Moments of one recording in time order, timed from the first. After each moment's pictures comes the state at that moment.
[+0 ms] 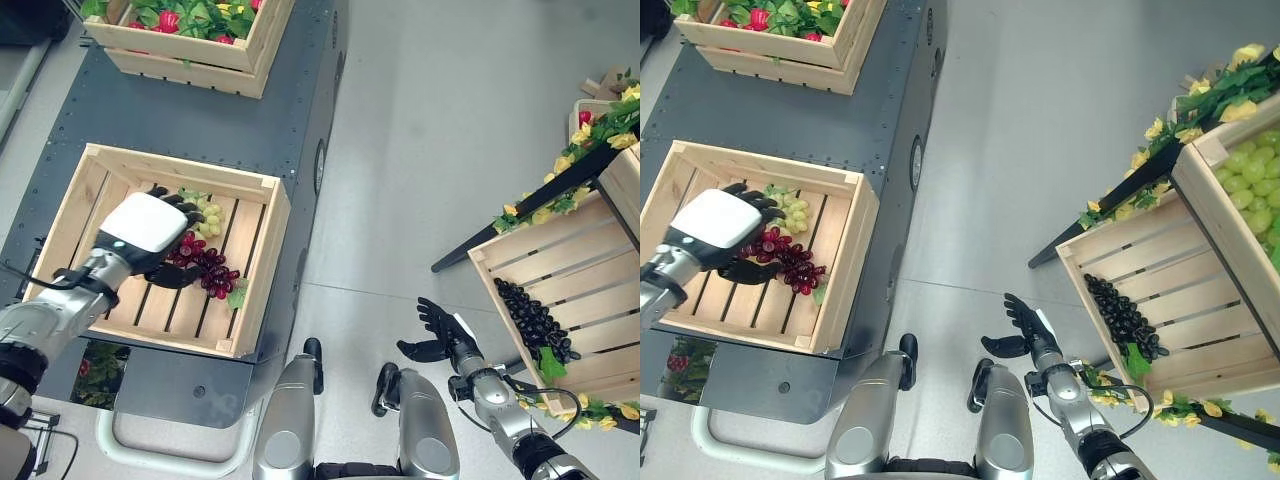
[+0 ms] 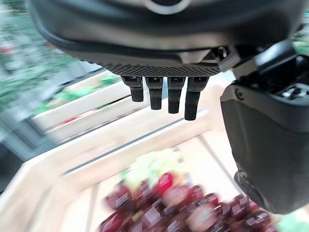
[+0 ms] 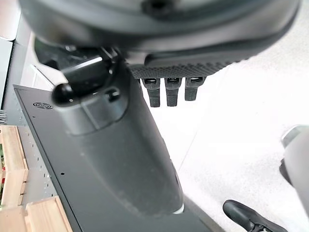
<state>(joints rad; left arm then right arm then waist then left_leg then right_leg) -0.53 1.19 -0.58 0.63 0.92 -0.33 0.48 -0.18 -0.42 0.40 0.75 0.32 -0.29 -0.04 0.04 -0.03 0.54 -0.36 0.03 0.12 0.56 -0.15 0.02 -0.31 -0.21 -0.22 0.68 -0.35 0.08</state>
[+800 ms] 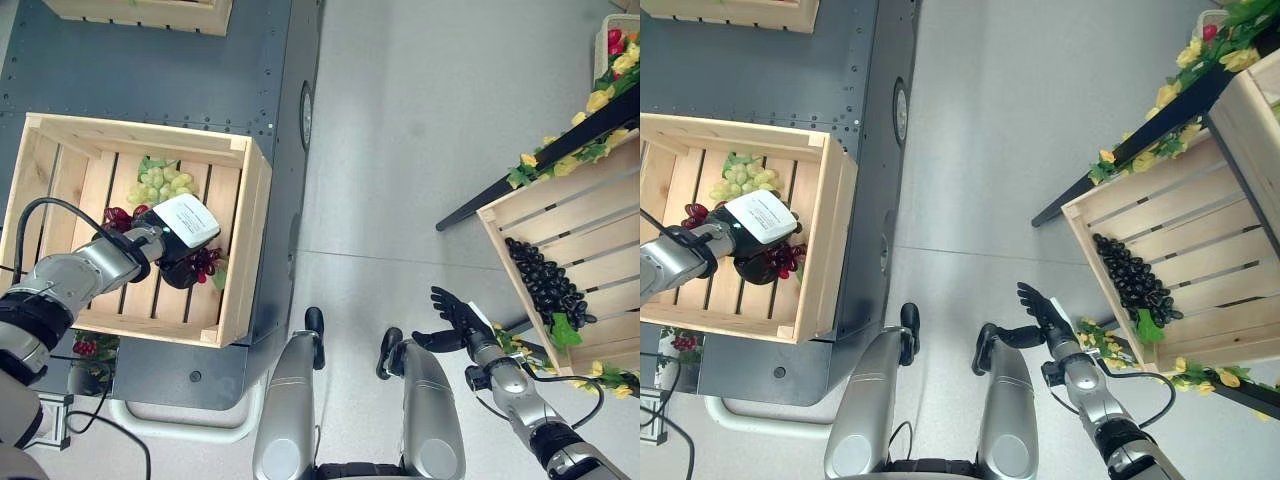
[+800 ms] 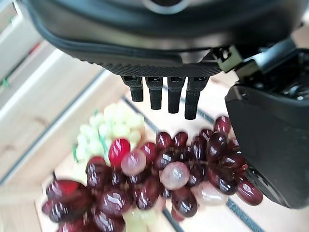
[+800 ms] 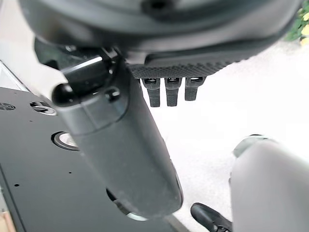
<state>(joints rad) -0.88 1.20 -0.93 0.63 1.04 -0.26 0.08 -0.22 -0.50 0.41 0.79 0.36 -0.34 -0.02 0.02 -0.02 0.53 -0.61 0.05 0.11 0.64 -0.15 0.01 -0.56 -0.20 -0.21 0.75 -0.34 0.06</state>
